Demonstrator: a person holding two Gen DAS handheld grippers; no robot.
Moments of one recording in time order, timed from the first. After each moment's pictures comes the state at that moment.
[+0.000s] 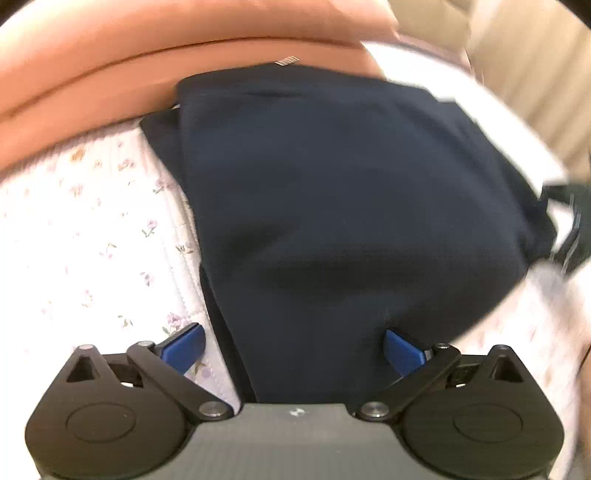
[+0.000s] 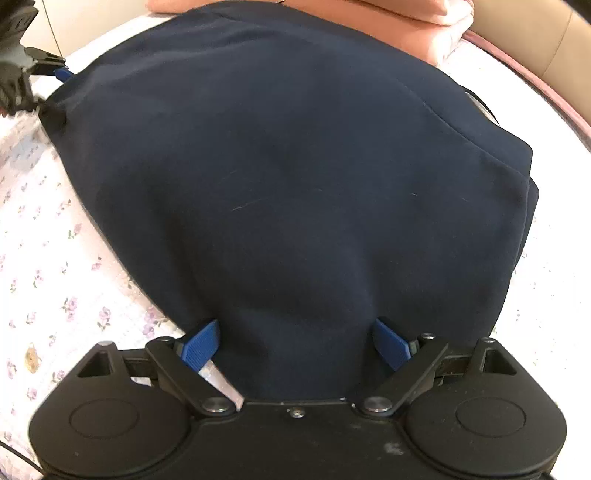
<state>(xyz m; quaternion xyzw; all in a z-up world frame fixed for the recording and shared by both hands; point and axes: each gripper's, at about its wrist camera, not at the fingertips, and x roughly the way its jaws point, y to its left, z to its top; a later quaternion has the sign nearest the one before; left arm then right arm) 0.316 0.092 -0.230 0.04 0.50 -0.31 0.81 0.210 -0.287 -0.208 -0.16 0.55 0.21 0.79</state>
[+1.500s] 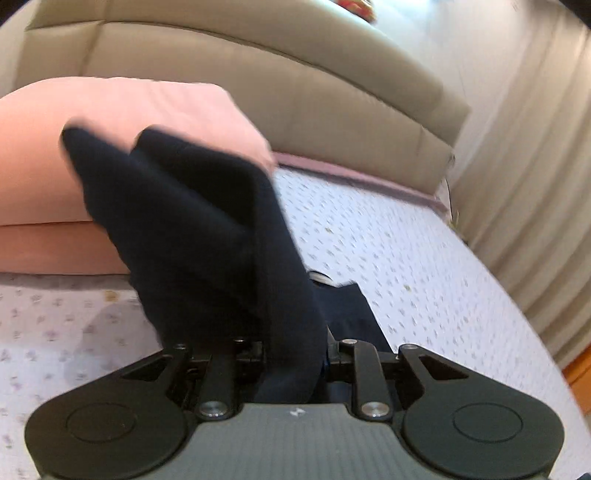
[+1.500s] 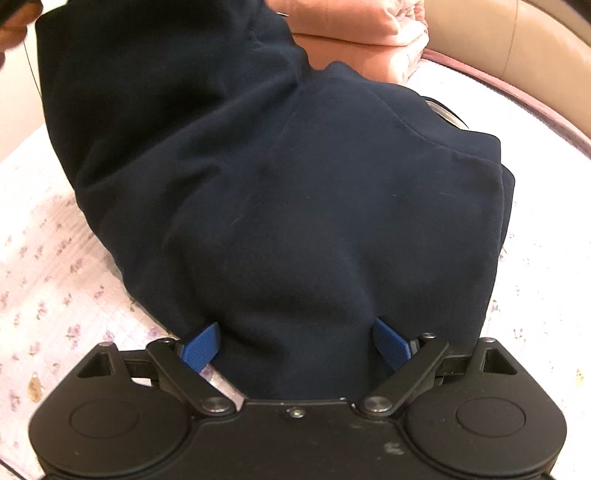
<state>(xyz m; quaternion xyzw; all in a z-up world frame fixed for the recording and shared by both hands) 0.341 -0.147 -0.113 -0.08 0.37 -0.30 0.88 0.186 -0.292 -0.215 -0.07 0.48 0.19 0.85</state>
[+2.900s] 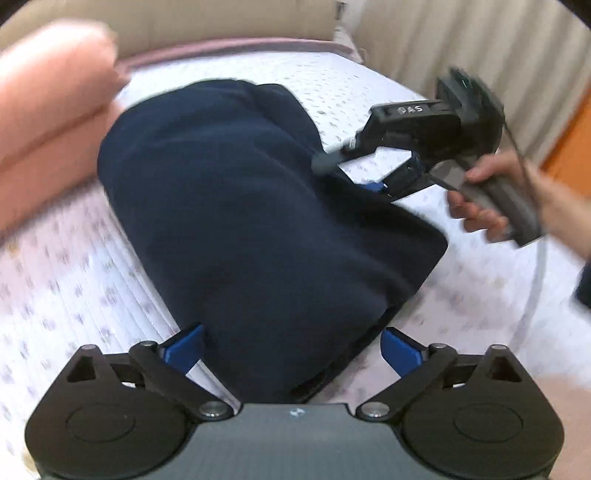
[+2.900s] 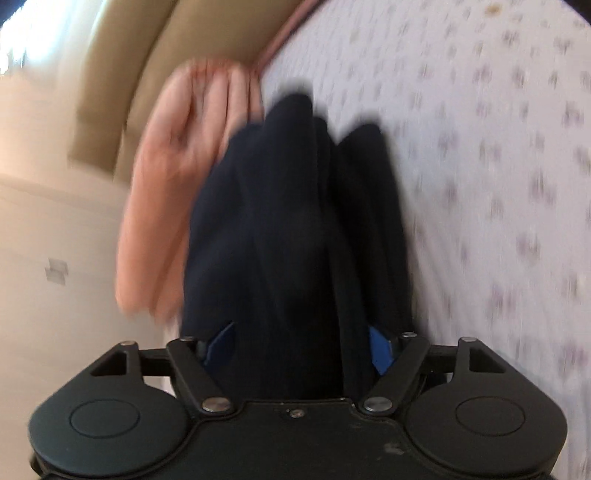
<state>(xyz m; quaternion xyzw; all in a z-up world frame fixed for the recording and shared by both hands) 0.286 -0.210 -0.199 0.15 0.43 -0.43 0.78 0.276 -0.414 -0.233 0.45 0.47 0.14 0.75</state>
